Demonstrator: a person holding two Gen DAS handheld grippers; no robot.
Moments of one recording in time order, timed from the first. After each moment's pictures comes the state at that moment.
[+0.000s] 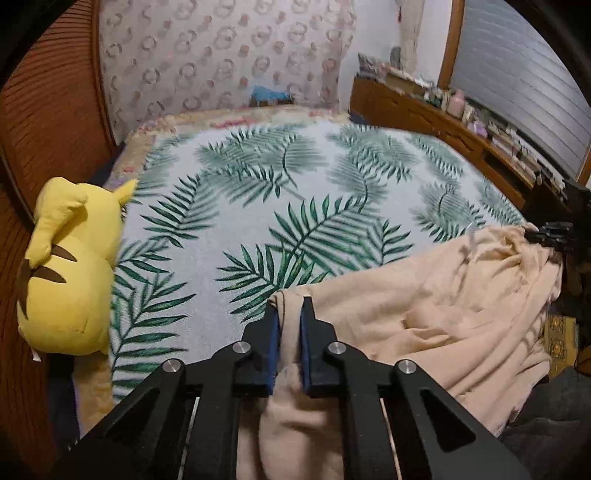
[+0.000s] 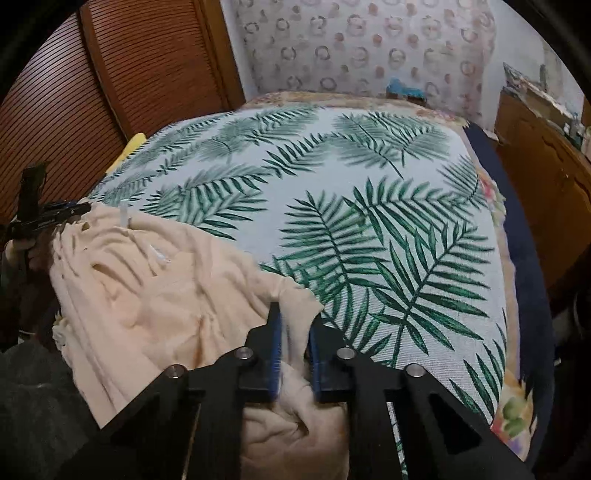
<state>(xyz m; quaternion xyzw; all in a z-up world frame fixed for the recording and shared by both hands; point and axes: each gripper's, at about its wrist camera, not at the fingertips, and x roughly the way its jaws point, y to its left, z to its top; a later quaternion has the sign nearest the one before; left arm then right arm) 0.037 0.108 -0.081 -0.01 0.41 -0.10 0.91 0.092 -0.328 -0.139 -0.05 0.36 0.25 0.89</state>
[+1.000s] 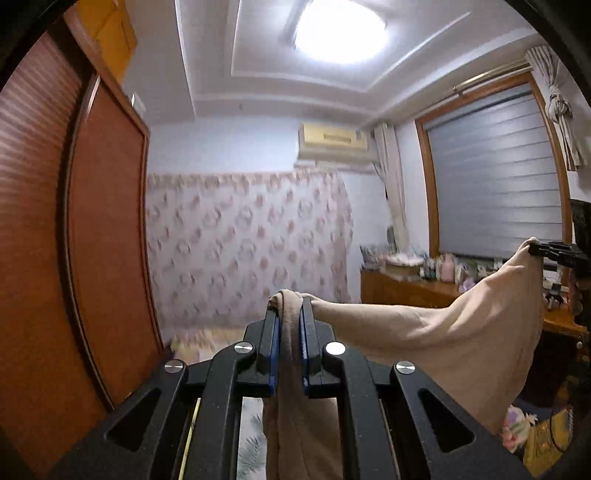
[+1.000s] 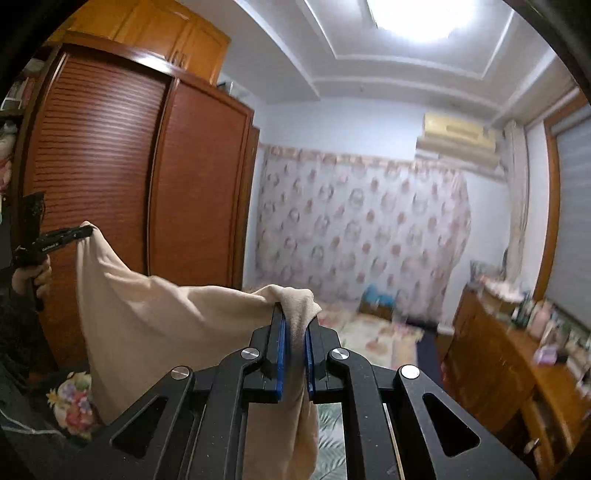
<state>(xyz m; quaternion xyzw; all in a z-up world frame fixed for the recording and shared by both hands) -0.090 0.121 0.261 0.02 0.02 -0.06 1.00 -0.110 -0.358 0.184 -0.10 0.00 0.22 0.97</state>
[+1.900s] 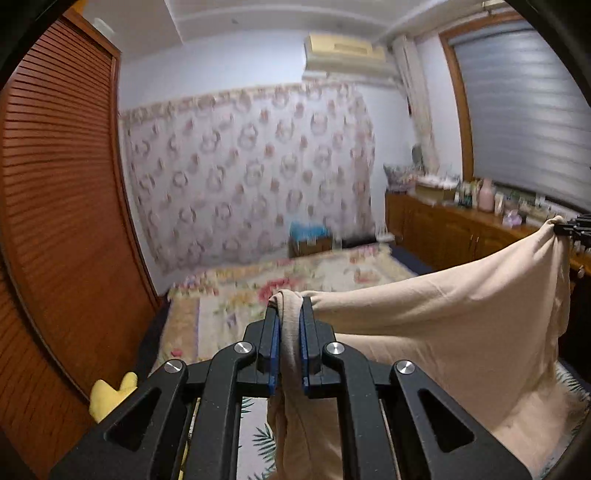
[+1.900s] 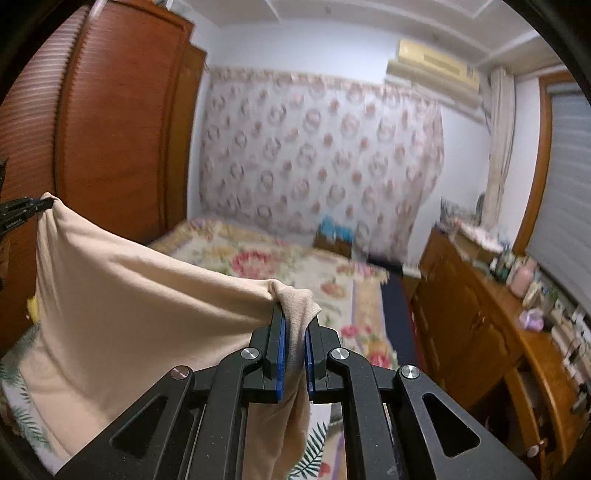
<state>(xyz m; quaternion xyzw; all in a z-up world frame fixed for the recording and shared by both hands) 0.227 0.104 0.103 0.06 0.19 -0.03 0.98 0.146 -0.264 0.135 -0.12 0.16 0.12 0.97</state>
